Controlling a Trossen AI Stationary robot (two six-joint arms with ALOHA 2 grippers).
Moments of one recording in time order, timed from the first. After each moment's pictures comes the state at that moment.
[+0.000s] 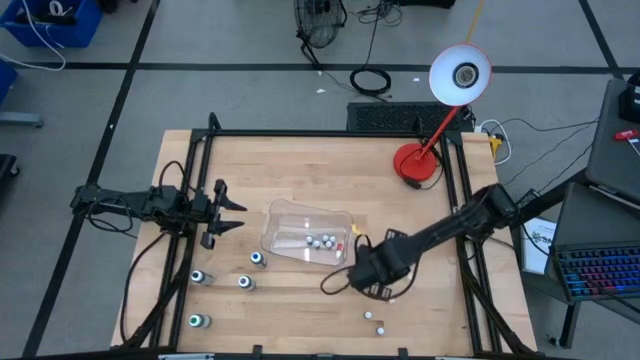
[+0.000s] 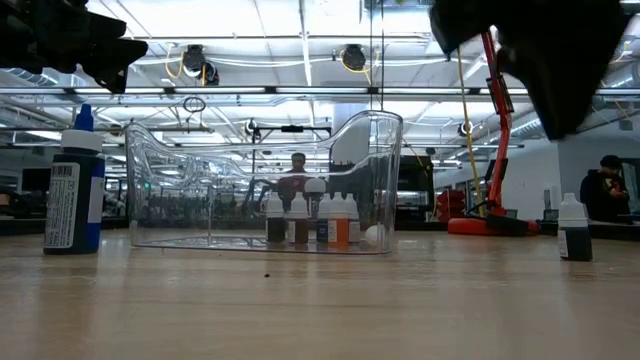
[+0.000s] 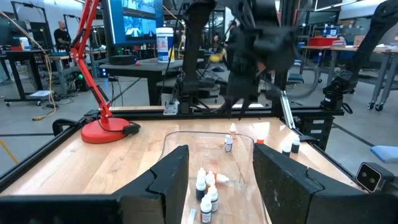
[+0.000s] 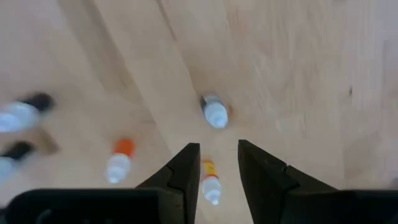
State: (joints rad) left arm -0.16 0.15 0.16 0.03 -0.05 0.00; right arm 0.44 1.85 1.49 -1.35 0.06 0.80
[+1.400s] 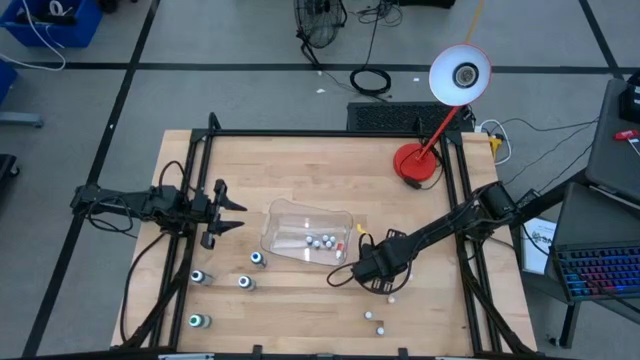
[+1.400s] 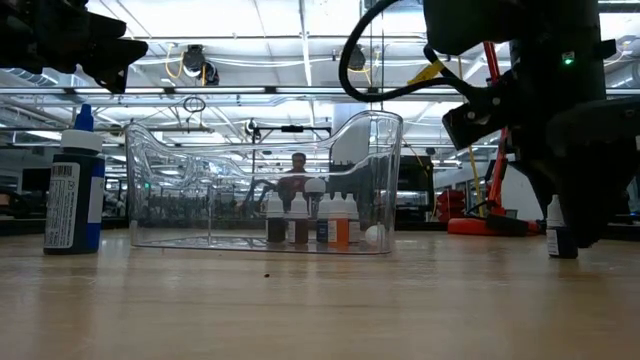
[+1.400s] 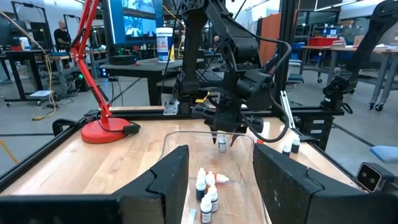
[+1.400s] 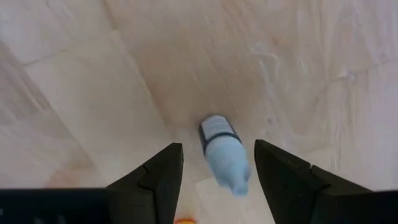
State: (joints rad) left arm -0.16 0.15 0.16 0.03 -0.05 0.00; right arm 0.40 1.85 1.17 -1.02 0.05 0.75
